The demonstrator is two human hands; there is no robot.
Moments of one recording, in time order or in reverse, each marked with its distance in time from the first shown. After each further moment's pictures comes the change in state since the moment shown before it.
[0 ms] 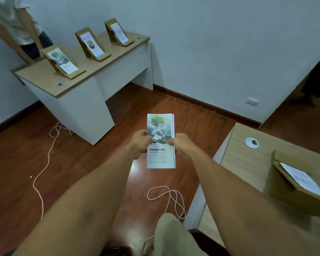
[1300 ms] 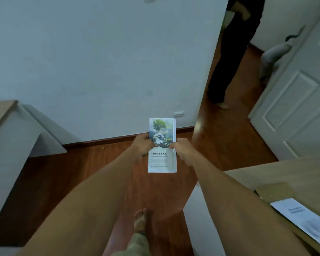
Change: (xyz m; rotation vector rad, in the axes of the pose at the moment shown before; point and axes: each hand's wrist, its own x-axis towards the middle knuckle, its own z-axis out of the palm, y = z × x) left_hand 0.364 0.287 0.295 0.377 -0.641 0.173; right_hand 0.293 -0.087 -0.308 0.358 0.621 0.140
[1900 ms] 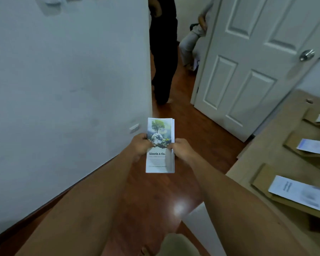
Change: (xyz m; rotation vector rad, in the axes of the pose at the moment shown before) left_hand 0.223 0.125 0.043 0.286 -0.479 0.115; right_hand 0.142 -0.061 -0.054 0.252 0.484 0.143
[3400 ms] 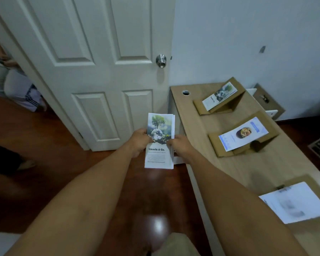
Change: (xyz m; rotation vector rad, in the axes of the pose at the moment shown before) left_hand 0.366 0.321 0.399 0.383 -0.909 0.218; right_hand 0.278 -0.033 -0.383 0.503 0.872 0.245
